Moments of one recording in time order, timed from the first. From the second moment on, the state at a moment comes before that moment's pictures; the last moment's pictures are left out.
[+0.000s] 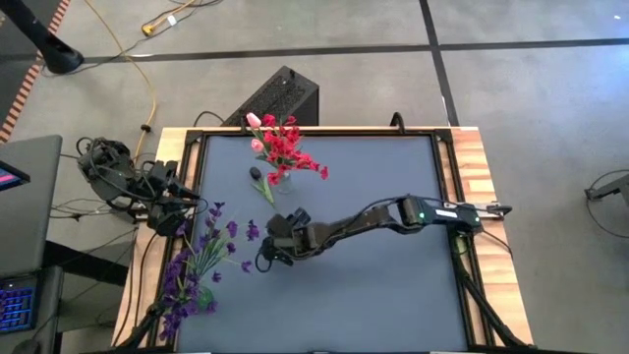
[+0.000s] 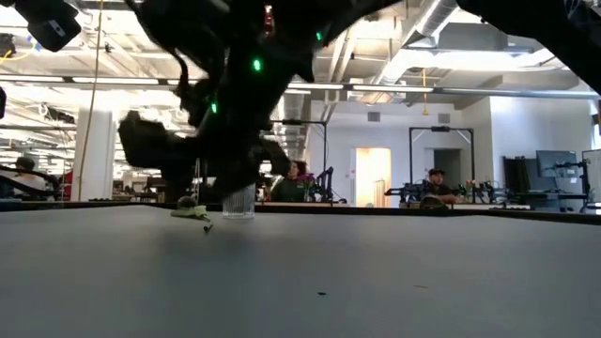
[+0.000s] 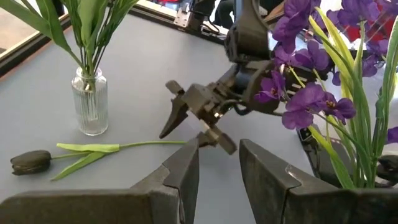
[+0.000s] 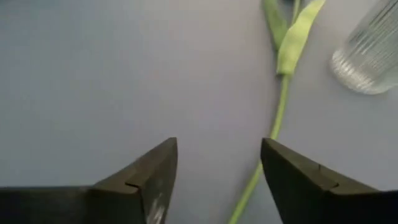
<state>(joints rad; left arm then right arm) -0.80 0.23 0.90 -1.17 -0.64 -0.69 0.18 2.49 2.03 -0.47 0.65 0.71</state>
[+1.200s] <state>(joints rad) -0.80 0.23 0.90 -1.16 -0.58 -0.70 0.36 2.26 1.82 -0.65 0.76 0.96</state>
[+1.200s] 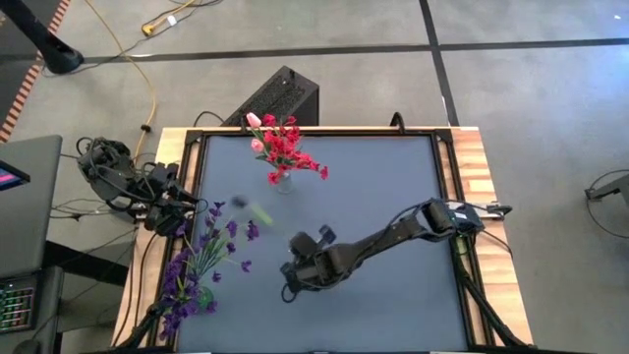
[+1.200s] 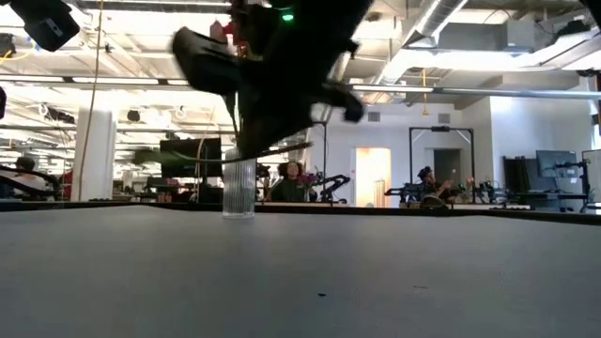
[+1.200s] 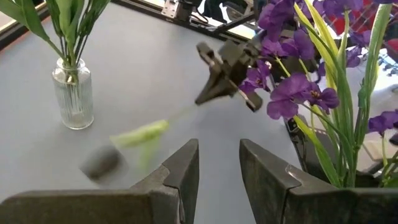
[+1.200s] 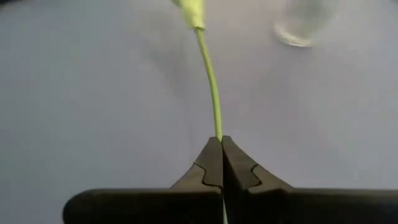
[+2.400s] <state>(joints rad) -0.80 0.23 0.82 -1.10 -0.59 -0.56 0.68 1.77 1.59 -0.58 1.21 0.84</state>
